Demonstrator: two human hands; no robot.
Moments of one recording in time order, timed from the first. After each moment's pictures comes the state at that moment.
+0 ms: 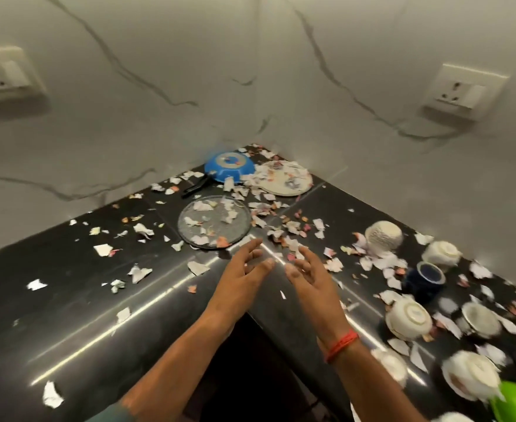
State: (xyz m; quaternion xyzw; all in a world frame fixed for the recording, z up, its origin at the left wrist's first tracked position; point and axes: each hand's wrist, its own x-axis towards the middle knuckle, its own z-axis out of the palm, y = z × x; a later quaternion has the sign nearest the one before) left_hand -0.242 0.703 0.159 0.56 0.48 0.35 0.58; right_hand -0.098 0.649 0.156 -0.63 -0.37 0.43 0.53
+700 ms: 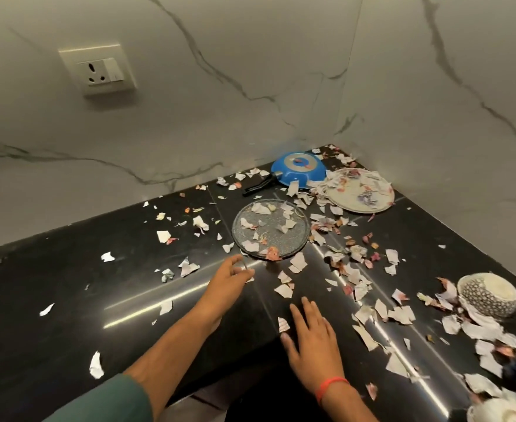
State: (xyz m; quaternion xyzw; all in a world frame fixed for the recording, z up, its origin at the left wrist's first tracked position) left_hand -0.309 0.784 0.104 0.42 0.66 0.34 0.52; right_hand -0.110 0.712 0.011 -0.66 -0.71 0.21 0.12
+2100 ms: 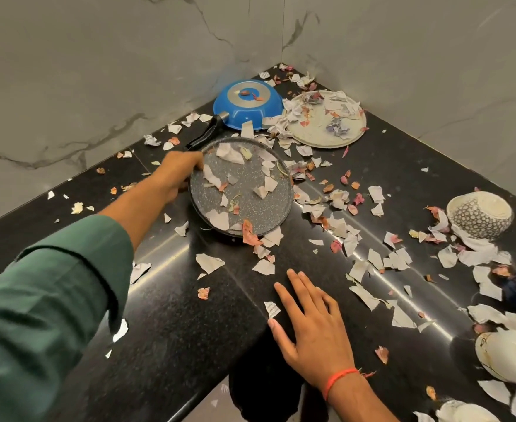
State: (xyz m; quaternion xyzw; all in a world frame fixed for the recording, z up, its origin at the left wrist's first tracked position) left_hand -0.319 1.030 0.095 0.48 0.69 0.25 0.49; right_hand -0.117 0.705 -0.002 -0.70 -0.71 0.11 0.08
